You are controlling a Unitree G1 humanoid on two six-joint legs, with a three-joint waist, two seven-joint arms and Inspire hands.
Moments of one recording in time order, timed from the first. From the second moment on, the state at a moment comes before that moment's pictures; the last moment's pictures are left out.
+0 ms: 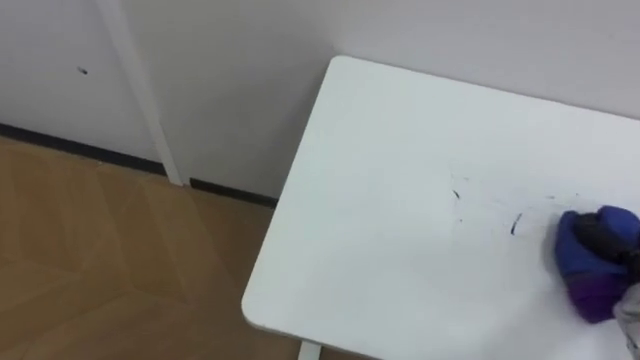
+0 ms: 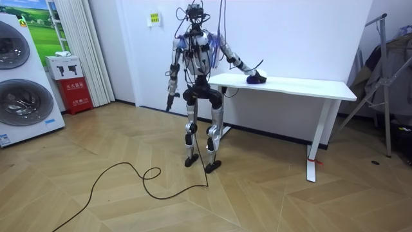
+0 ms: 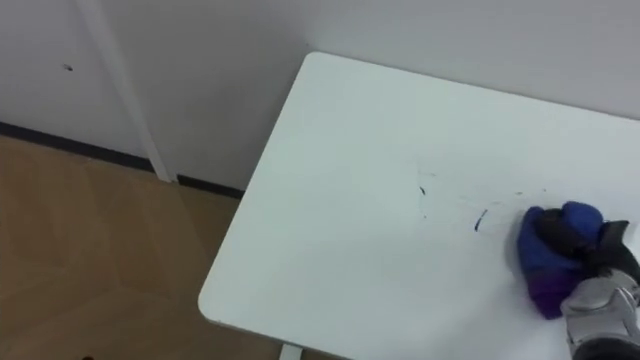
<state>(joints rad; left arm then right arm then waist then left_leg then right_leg) 0.18 0.30 0.15 0.96 0.09 0.16 0.12 -0.29 -0.54 -0.14 1.14 -0.30 0.05 -0.33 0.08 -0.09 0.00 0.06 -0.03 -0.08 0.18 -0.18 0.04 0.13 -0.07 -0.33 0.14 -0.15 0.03</state>
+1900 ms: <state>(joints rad) 0.24 0.23 0.08 0.98 0.27 0.24 0.11 -0.47 -0.34 0.15 1.00 -0.52 0.09 -0.20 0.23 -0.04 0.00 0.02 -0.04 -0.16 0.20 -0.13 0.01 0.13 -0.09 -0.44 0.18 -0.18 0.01</state>
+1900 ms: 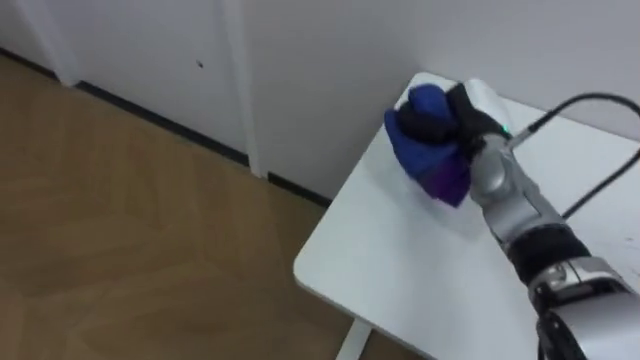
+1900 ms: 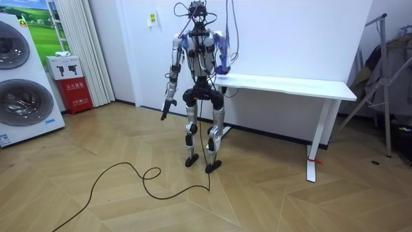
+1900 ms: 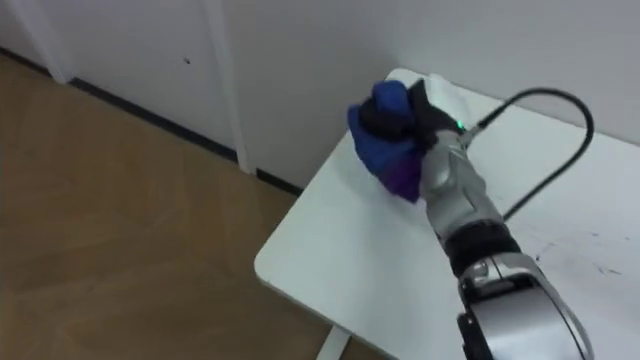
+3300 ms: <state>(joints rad) 0.13 0.30 0.21 1.04 0.13 0.19 0.07 -0.12 -0.46 -0.19 0.98 -0.52 0.06 -0.27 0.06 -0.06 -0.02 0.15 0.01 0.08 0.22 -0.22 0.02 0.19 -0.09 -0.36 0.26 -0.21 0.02</state>
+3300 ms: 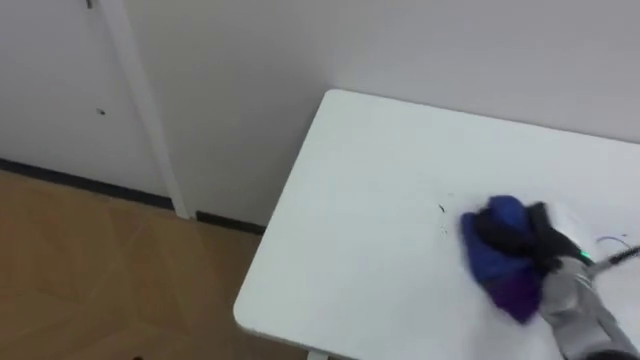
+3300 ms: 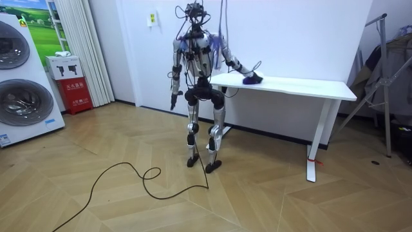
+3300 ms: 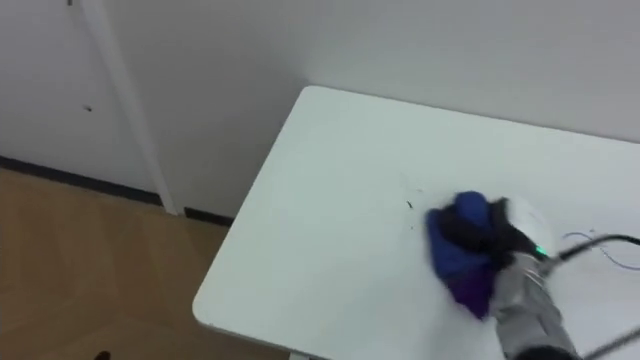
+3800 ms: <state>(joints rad) -0.16 0.36 0.06 1.16 0.10 0.16 0.08 -0.62 -0.24 0.20 0.85 -0.51 0.17 -0.22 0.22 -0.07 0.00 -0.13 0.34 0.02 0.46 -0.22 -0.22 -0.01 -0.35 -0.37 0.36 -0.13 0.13</state>
